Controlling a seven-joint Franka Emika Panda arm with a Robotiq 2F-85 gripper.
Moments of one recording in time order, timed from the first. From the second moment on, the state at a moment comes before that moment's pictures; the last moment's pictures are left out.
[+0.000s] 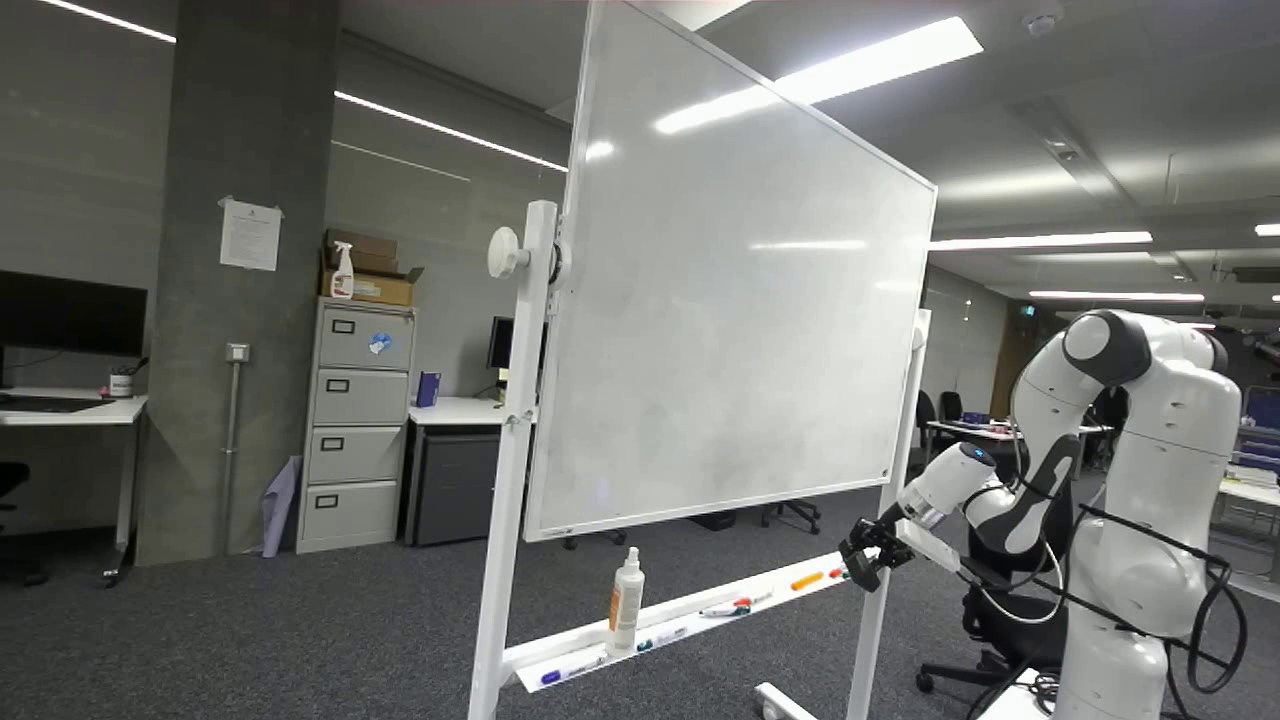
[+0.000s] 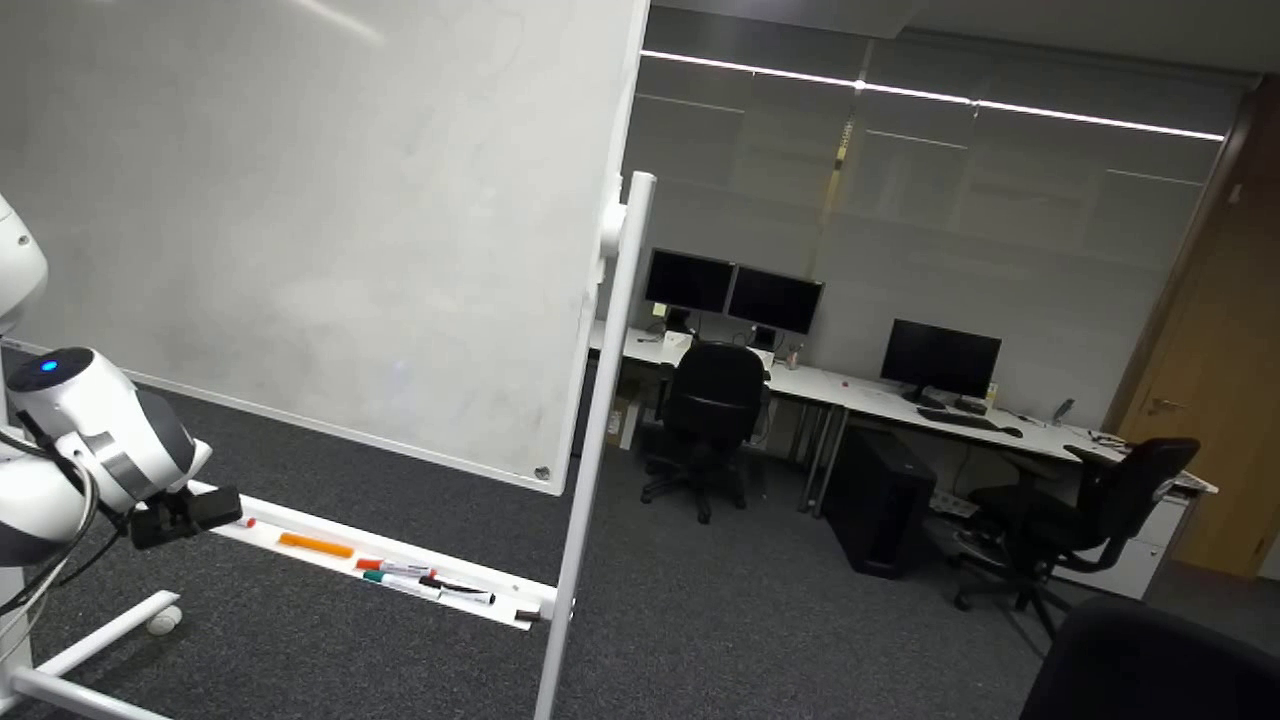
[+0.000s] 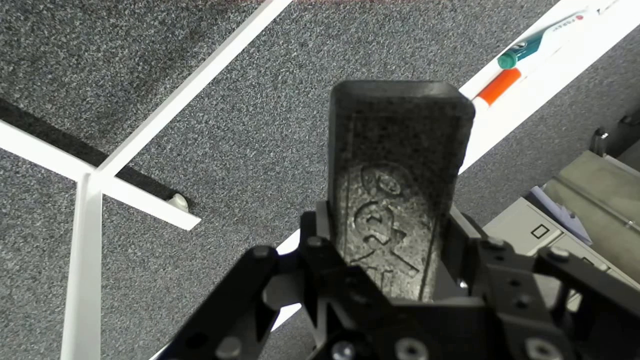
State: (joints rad) arm 0.43 -0.13 -0.98 -2.75 -1.70 3.46 1.89
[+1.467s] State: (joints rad) arm 0.44 -0.05 -0.96 -2.67 -1.70 3.41 1.90
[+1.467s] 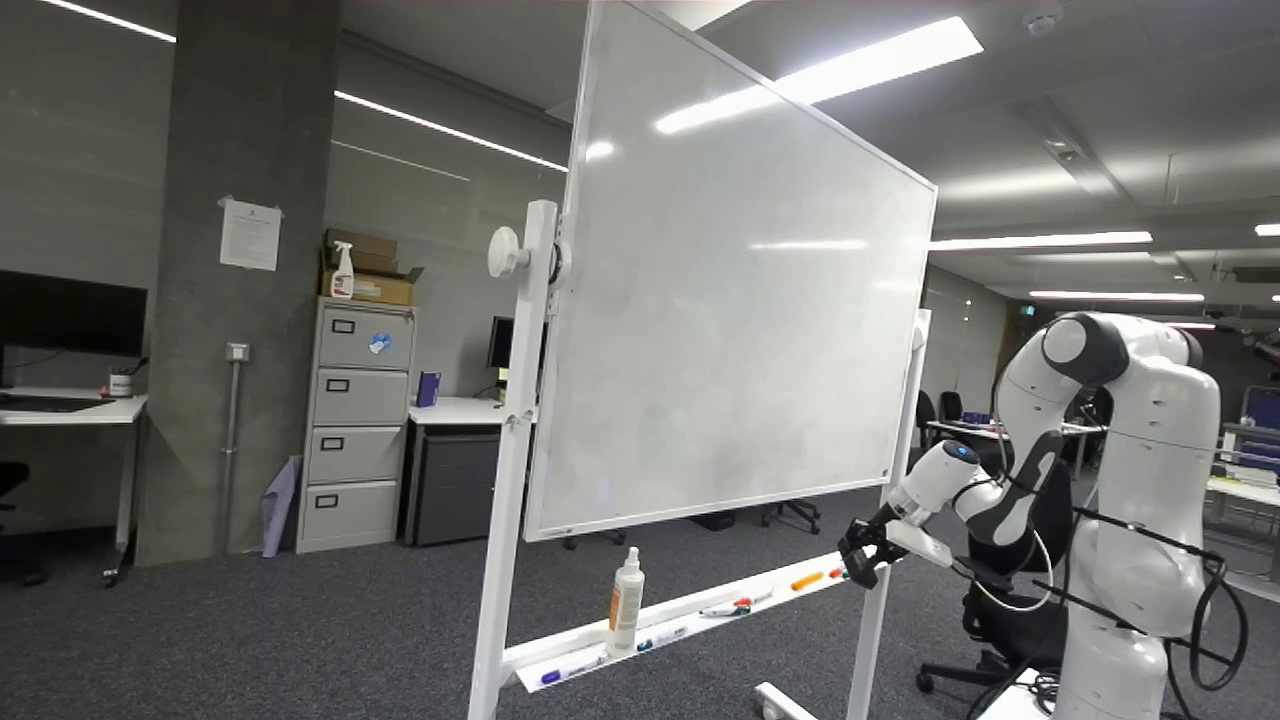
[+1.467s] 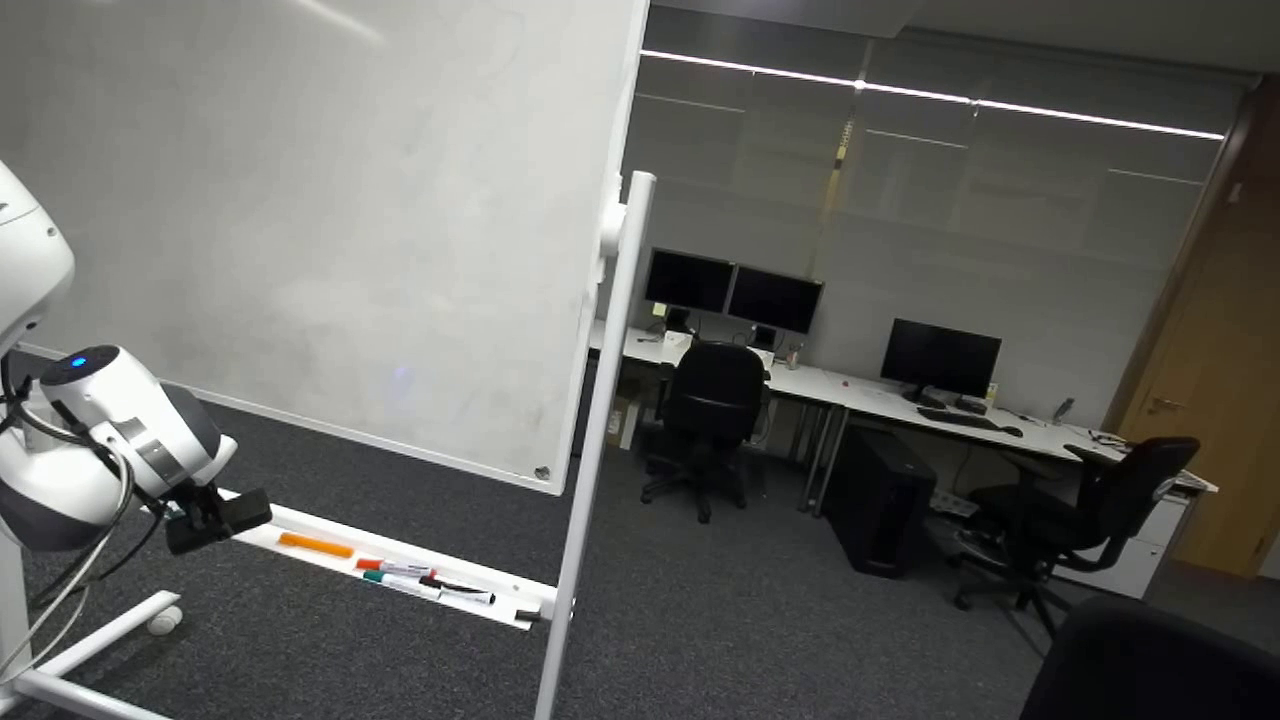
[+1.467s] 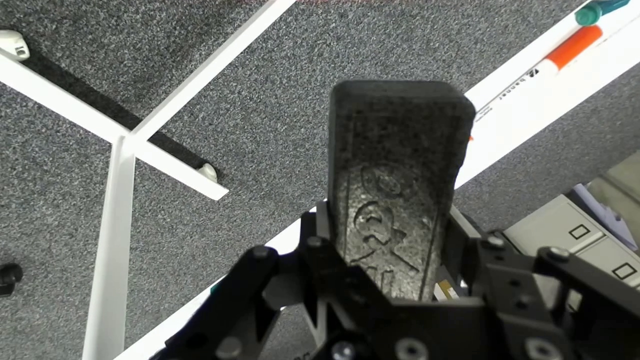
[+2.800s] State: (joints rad) arm 0.44 0.17 -0.91 -2.50 -1.59 3.45 2.13
